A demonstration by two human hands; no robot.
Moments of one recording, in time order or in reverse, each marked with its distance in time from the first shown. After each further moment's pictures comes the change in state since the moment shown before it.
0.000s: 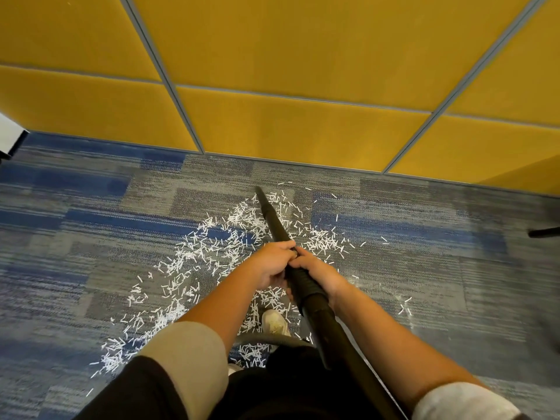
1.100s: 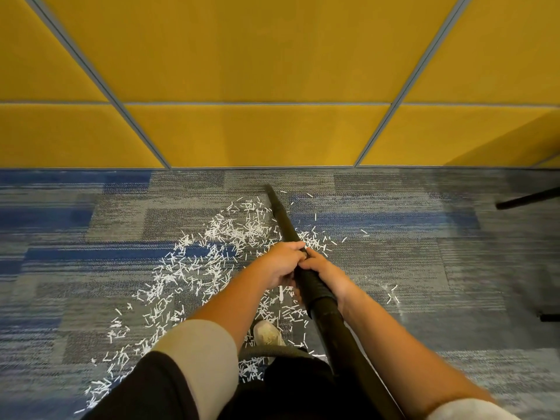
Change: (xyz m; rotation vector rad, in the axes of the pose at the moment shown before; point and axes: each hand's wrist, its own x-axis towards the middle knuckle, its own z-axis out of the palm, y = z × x) left_hand 0.036 0.041 0.056 0.169 -0.096 0.002; right_hand -0.004 -0.020 -0.057 0.178 0.148 -0.047
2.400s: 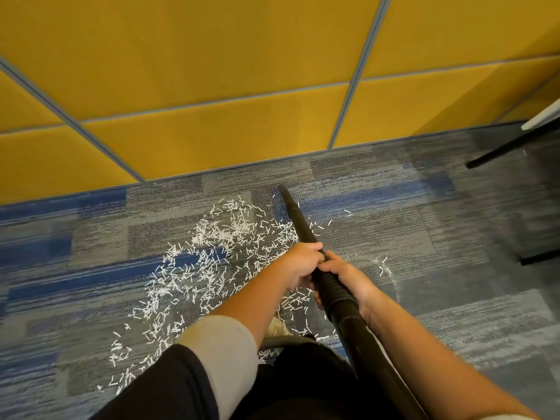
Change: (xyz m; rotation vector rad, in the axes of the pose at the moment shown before) left_hand -0.015 -0.006 0.064 0.189 -0.129 -0.003; right_hand -0.041 0.034 -0.048 0.242 0.092 -0.044
